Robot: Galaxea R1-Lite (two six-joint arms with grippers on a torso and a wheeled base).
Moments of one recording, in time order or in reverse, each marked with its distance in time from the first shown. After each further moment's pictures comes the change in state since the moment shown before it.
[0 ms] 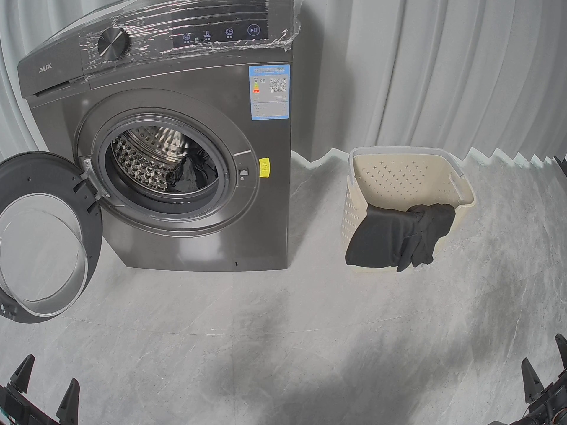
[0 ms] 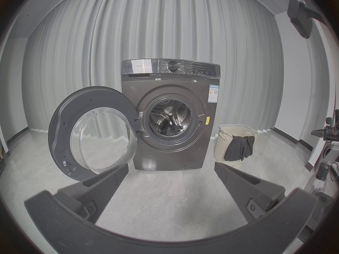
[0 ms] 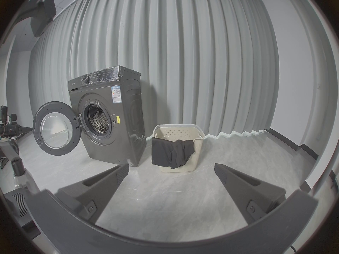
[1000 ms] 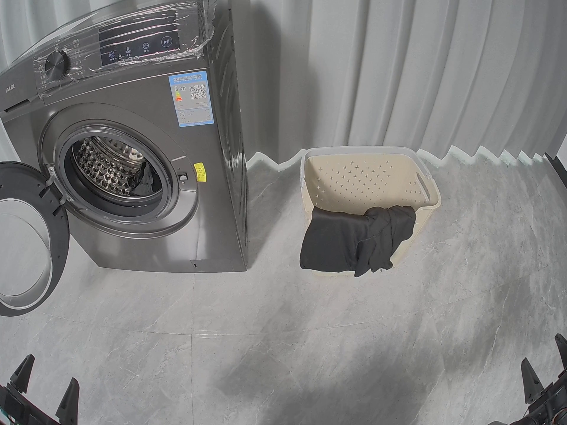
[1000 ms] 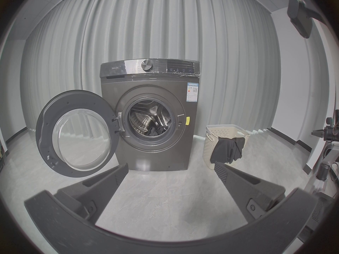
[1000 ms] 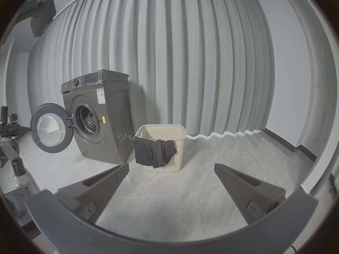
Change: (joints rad) left arm 0.000 0.001 0.000 0.000 0.001 -0.001; right arm 0.000 0.001 0.000 0.000 0.000 0.000
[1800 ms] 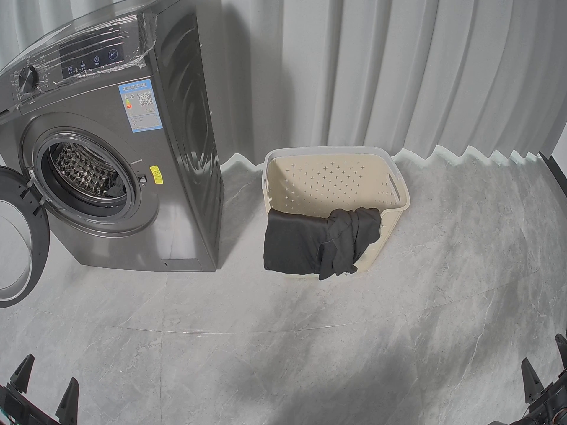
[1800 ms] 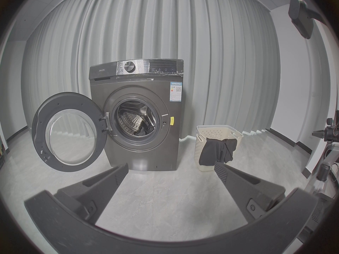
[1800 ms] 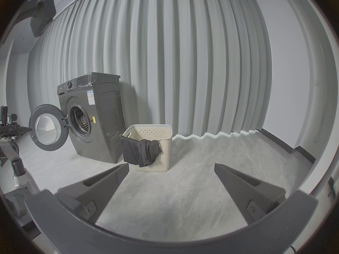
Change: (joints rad) left arm 0.000 0.001 0.000 -0.002 0.004 -0.004; right arm -0.001 0.000 0.000 0.000 0.000 0.000
